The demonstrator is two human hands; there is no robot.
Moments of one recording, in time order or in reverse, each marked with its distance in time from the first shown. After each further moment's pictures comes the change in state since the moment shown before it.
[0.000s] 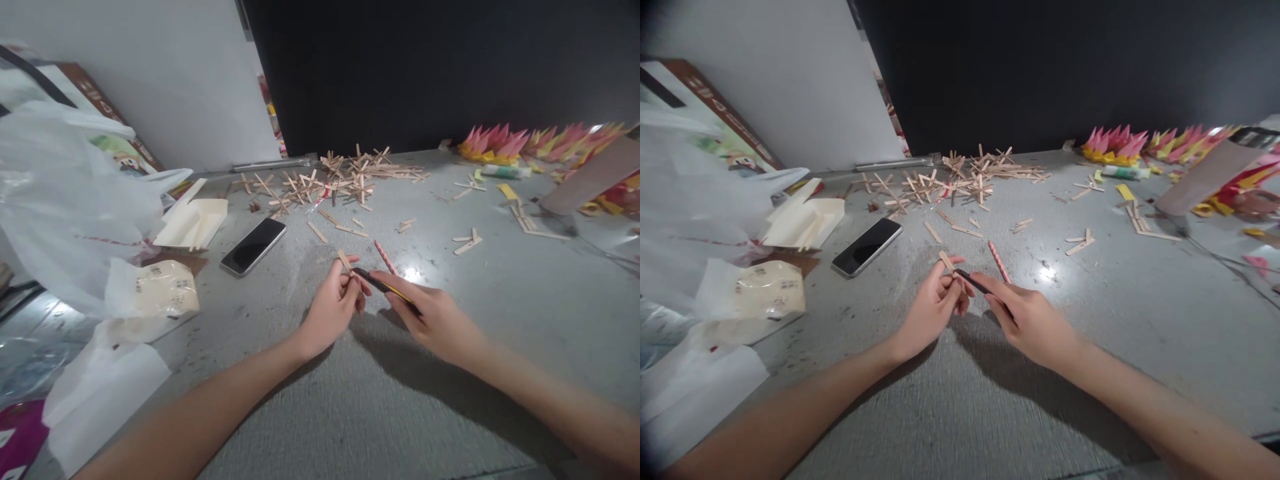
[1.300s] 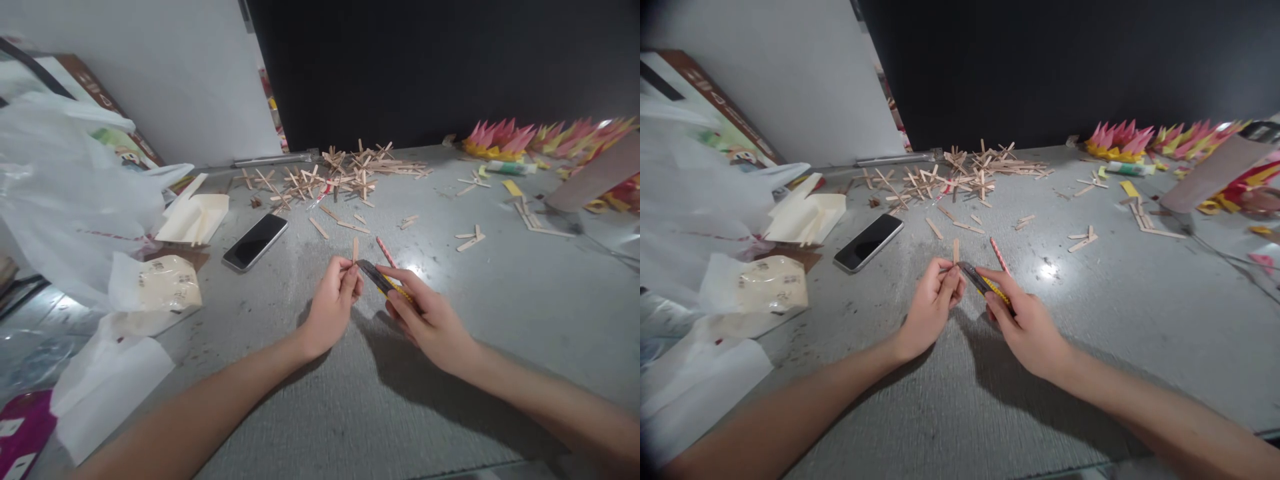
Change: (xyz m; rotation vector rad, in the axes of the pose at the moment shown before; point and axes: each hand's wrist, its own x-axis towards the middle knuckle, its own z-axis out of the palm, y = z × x) left_hand -0.004 -0.008 0.001 0.007 0.089 0.103; right_hand -0.008 -0.014 0.018 0.553 0.026 0.298
